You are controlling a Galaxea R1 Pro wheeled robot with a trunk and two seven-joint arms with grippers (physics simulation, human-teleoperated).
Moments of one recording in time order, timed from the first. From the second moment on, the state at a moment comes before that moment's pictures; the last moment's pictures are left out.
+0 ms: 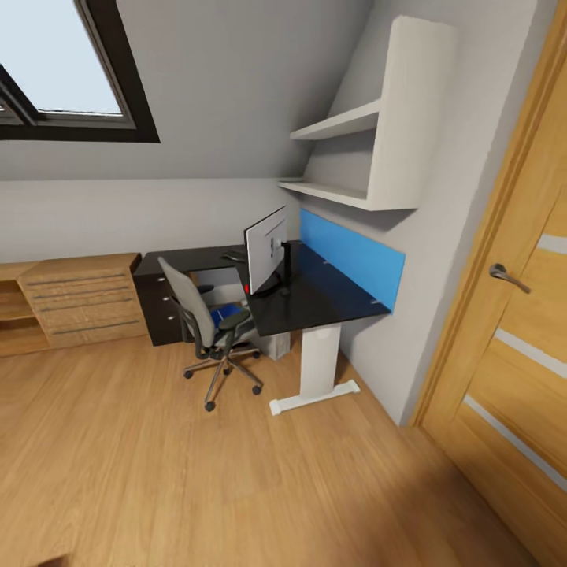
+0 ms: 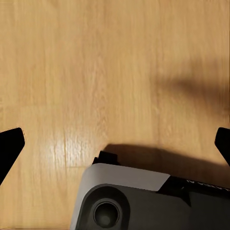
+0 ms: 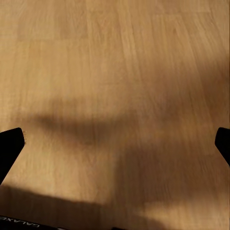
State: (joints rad) left arm 0.00 0.00 0.12 -0.40 0.11 -0.19 0.01; right arm -0.09 0.03 0.02 -0.21 0.21 -0.57 -0.05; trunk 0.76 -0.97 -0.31
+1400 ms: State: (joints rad) left arm 0.00 -0.01 0.11 -0.40 0.12 -0.19 0.01; right arm -0.09 0.03 0.02 -0.22 0.21 -0.57 -0.05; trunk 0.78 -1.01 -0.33
